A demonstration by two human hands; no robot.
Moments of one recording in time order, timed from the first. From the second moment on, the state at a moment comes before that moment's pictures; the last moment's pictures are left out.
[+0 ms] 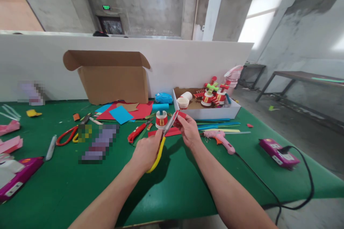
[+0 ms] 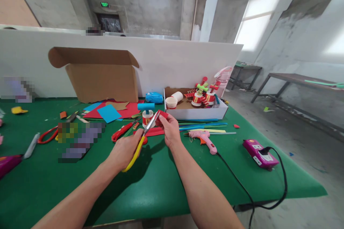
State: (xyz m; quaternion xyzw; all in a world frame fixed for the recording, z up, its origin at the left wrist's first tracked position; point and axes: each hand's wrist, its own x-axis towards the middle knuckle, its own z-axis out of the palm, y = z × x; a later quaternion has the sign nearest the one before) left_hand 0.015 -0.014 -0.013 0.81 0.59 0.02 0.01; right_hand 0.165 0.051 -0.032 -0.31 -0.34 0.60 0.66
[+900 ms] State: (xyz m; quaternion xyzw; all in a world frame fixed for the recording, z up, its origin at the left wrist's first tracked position) left_hand 0.015 -0.015 -0.010 0.80 0.59 0.01 0.02; right_hand 0.166 0.052 -0.030 -0.30 -0.34 0.59 0.66
